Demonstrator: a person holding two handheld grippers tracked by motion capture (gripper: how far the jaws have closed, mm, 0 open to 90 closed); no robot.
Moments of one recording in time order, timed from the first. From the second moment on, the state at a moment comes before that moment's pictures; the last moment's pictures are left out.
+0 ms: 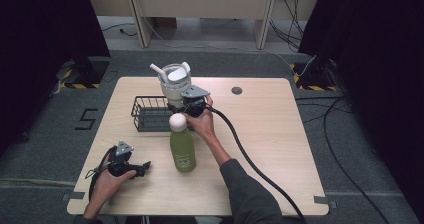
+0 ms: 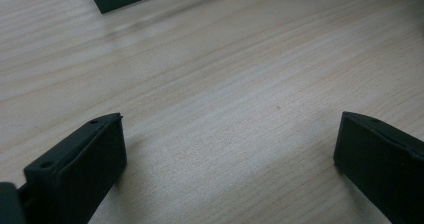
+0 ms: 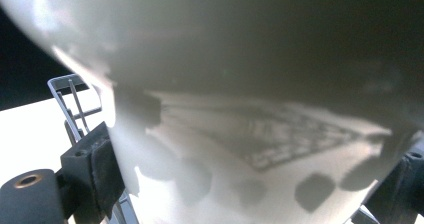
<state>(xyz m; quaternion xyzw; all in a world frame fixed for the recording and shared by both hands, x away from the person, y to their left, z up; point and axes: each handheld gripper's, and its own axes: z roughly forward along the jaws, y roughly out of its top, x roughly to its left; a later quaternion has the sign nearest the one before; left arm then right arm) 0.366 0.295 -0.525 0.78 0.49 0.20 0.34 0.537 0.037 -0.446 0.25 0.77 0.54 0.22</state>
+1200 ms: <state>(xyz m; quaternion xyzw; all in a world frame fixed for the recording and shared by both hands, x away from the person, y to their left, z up) 0.366 0.295 -0.525 0.78 0.49 0.20 0.34 0.528 0.026 -0.436 0.23 0.78 0.53 0.23</state>
